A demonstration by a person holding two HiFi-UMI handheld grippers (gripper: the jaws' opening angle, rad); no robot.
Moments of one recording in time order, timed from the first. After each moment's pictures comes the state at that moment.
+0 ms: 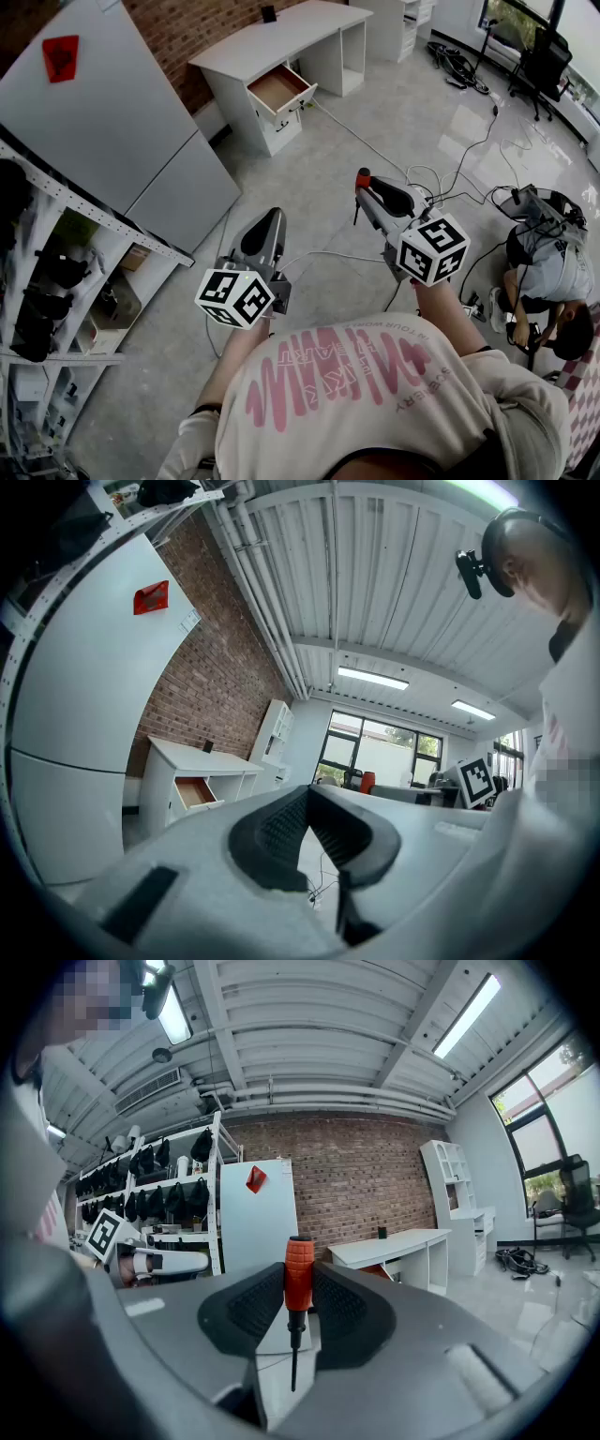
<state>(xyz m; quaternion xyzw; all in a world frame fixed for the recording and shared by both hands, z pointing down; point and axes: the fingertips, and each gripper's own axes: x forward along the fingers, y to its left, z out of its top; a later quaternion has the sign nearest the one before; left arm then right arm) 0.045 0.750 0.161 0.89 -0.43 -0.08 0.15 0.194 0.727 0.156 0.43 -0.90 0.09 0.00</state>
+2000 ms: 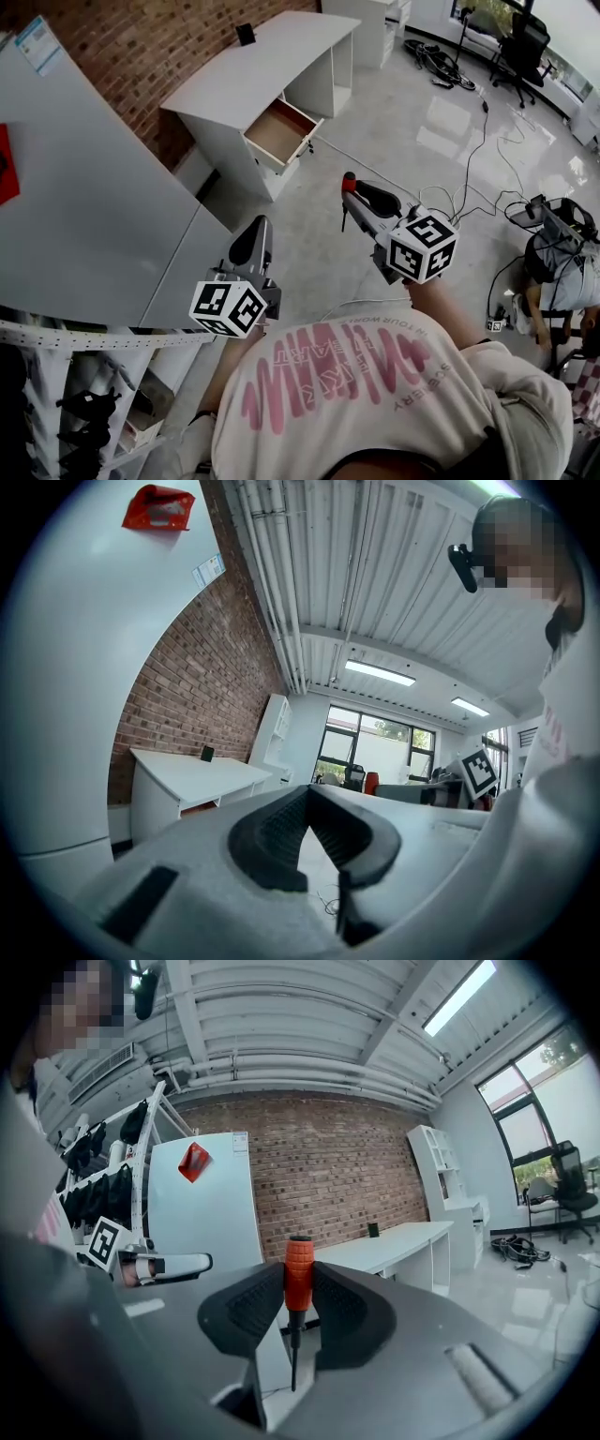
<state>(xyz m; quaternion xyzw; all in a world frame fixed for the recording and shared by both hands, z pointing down) -0.107 0.396 0.166 0.91 -0.38 -0.05 0.14 0.048 0.394 0.167 0.49 -0.86 0.12 0.00</state>
